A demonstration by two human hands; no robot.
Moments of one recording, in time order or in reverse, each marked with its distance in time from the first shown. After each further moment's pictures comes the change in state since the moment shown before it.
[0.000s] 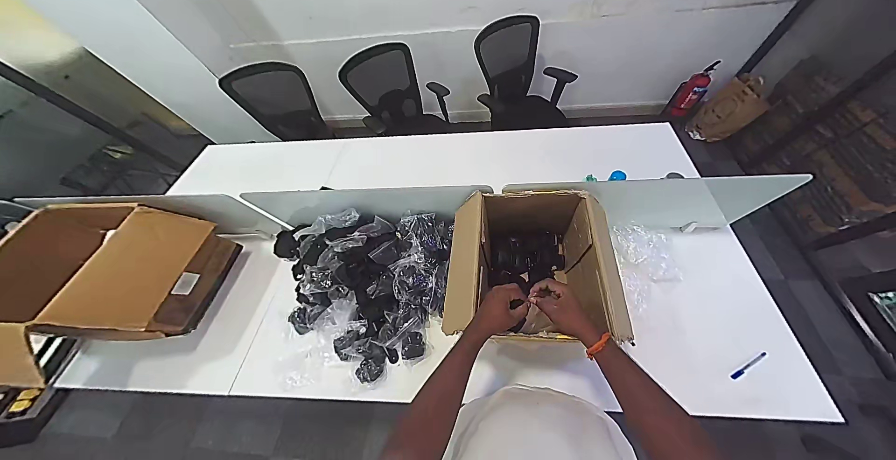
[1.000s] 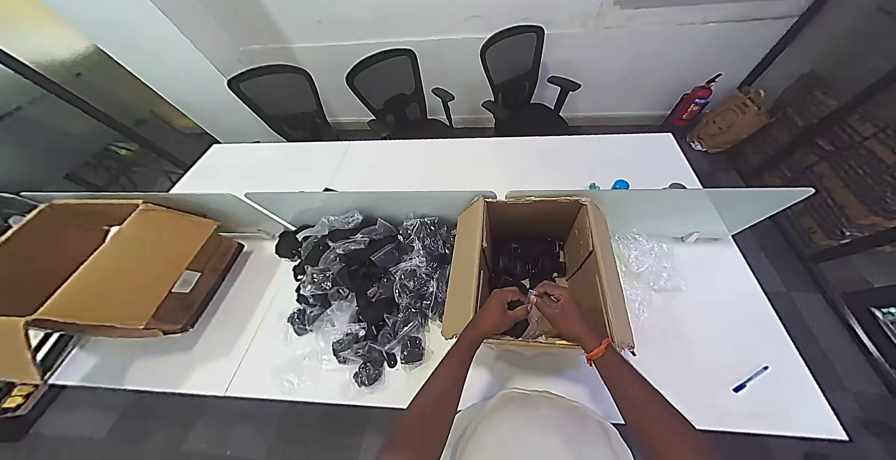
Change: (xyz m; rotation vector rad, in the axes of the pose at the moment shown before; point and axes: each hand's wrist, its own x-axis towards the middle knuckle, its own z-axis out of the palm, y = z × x) left_hand 0.002 0.000 -0.010 -0.272 0.000 0.015; right_hand 0.010 -0.005 0.001 -0.096 0.004 -0.062
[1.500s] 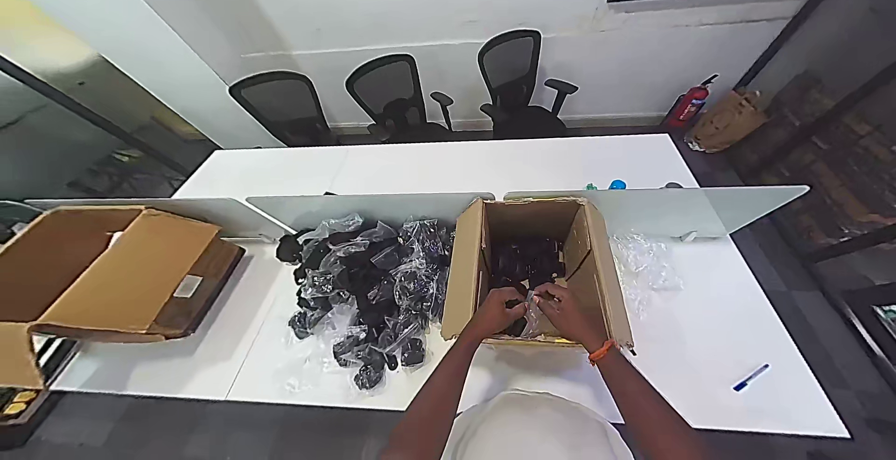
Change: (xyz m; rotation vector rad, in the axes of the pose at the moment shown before) left_hand 0.000 0.000 -0.001 0.110 0.021 -0.029; right_hand -0.006 -0.008 -0.008 -0.098 -0.024 0.130
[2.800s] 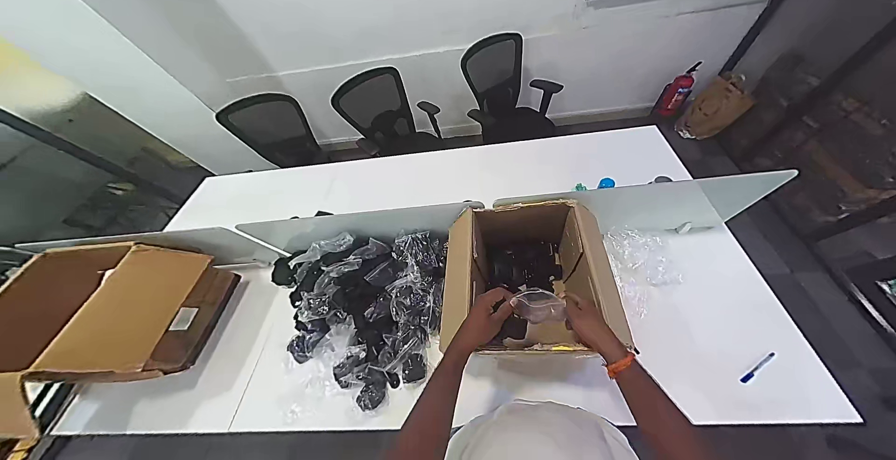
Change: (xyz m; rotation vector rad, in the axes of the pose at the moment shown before) left_hand -0.002 0.032 -0.025 -0.075 0.081 0.053; right_hand -0.021 0.002 -0.031 0.096 0.157 0.448
